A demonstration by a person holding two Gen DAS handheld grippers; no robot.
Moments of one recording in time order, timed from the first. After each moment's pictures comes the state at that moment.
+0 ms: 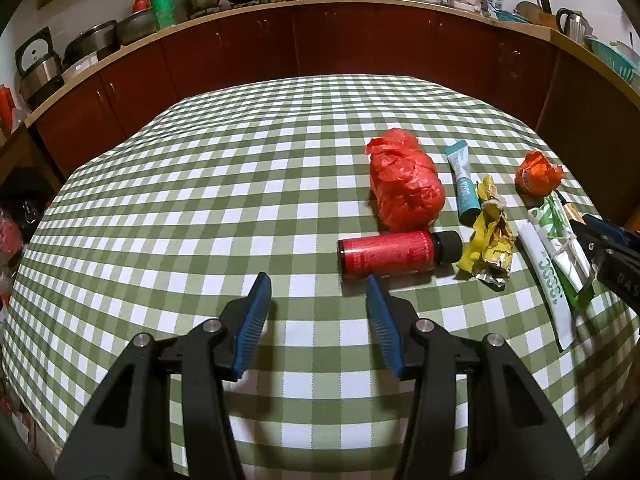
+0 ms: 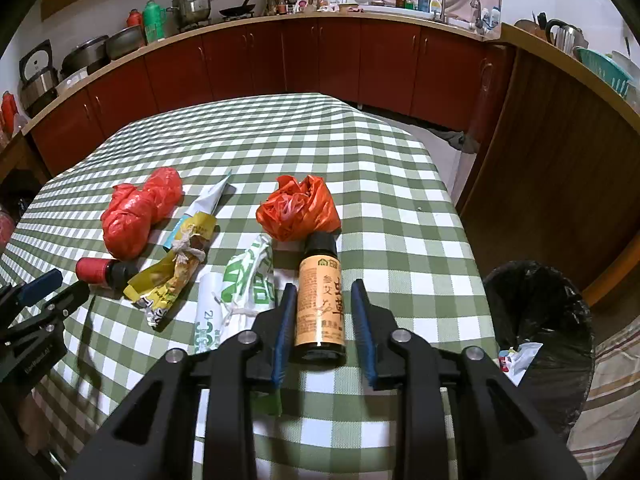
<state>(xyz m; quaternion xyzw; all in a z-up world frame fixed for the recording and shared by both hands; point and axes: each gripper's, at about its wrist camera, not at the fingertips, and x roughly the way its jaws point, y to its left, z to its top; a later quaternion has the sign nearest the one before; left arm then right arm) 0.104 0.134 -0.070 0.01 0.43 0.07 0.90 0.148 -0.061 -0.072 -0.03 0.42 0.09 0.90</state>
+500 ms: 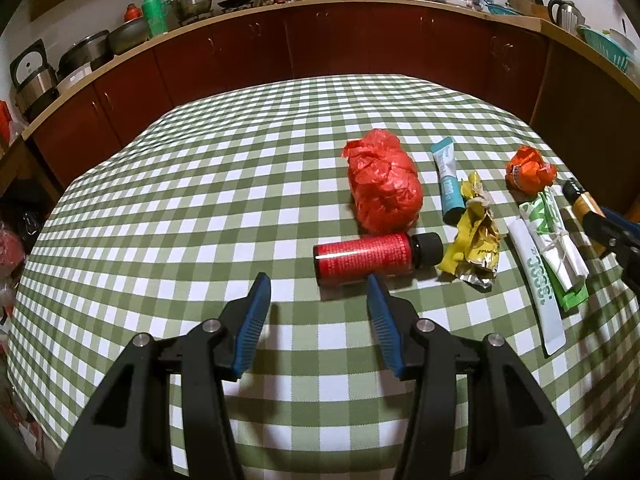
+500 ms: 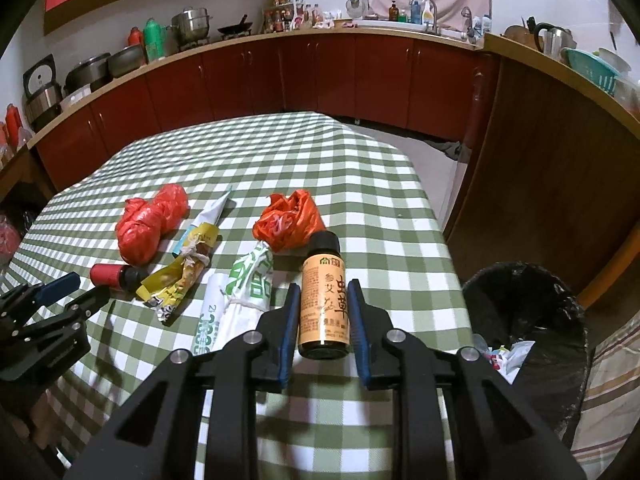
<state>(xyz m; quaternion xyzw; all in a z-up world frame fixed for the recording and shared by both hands) 0.108 0.121 -0.068 0.03 0.43 0.07 0.90 0.127 -0.078 -0.060 -0.01 0.39 0.09 0.92</state>
